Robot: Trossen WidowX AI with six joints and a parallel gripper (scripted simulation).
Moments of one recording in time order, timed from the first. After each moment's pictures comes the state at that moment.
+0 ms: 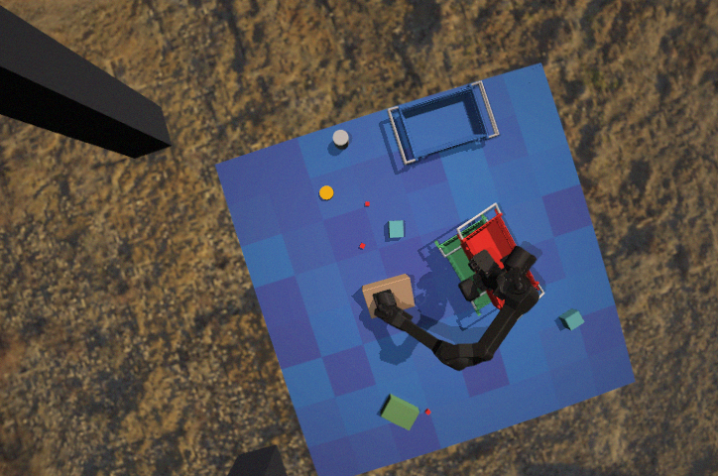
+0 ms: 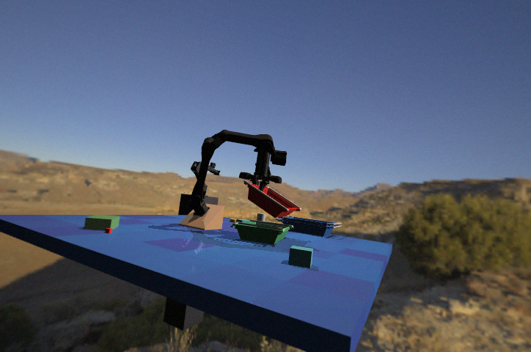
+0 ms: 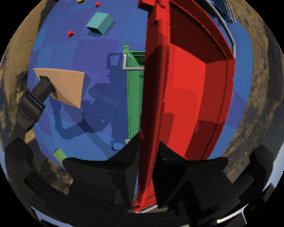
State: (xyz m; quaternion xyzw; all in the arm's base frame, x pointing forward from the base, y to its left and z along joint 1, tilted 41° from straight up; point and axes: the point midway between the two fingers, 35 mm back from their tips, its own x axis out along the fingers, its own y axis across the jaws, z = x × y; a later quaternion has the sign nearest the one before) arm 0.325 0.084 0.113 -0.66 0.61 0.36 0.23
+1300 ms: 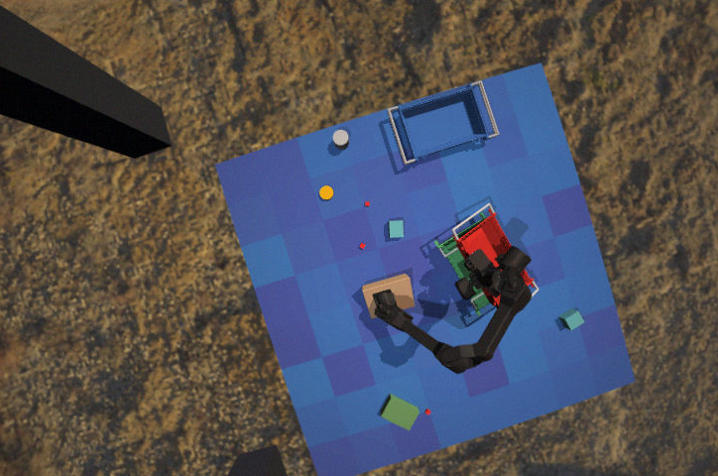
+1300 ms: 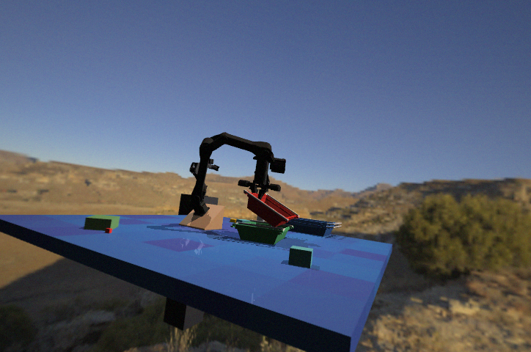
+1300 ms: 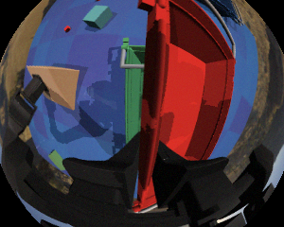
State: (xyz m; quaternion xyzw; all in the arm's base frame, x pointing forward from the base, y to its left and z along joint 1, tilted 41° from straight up) arm 0.323 0.061 0.085 -0.66 0.61 0.37 0.22
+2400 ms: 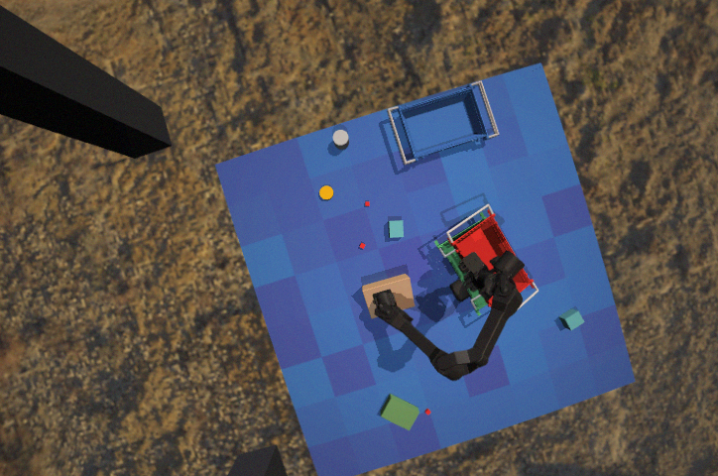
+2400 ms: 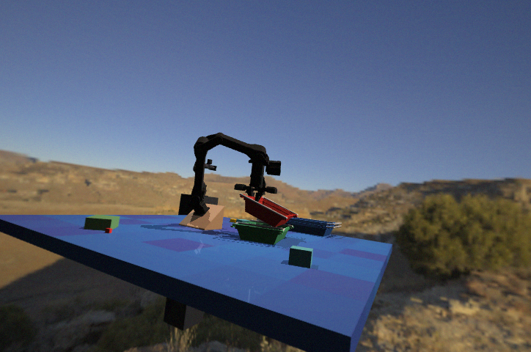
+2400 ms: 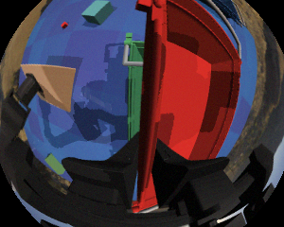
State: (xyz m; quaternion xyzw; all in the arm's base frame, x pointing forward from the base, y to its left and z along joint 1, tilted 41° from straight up) arm 0.311 0.048 0.073 -0.67 0.60 0.37 0.22
